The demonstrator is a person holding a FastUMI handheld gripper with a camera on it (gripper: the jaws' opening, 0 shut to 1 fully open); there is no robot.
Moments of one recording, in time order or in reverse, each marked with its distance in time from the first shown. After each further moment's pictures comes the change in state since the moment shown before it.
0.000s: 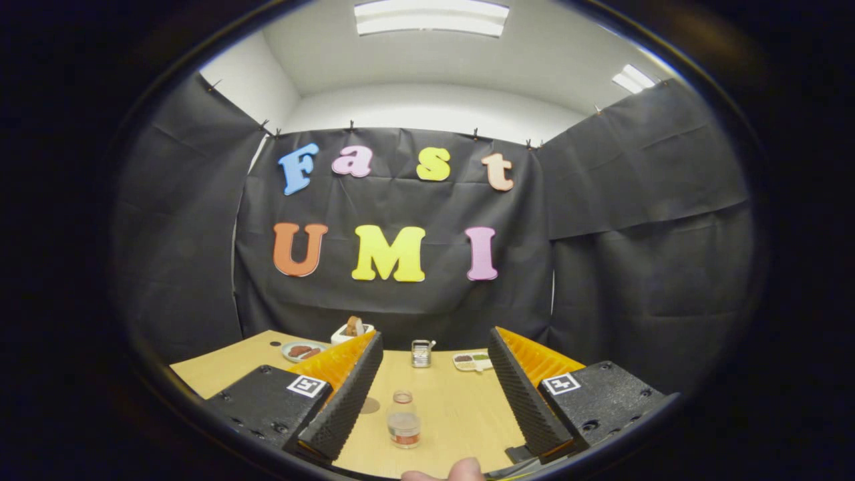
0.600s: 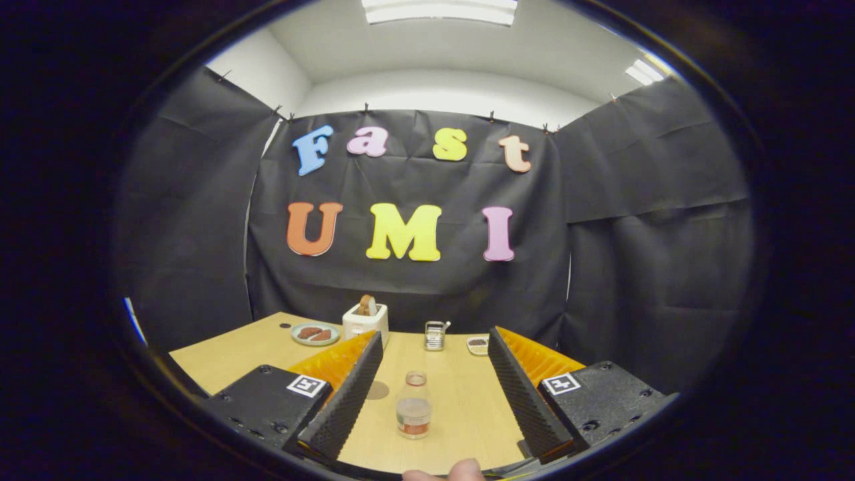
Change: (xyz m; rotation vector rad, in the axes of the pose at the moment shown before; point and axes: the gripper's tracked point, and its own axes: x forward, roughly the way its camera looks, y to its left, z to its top) arm 0.012 0.018 -0.059 -0.018 0.096 0.069
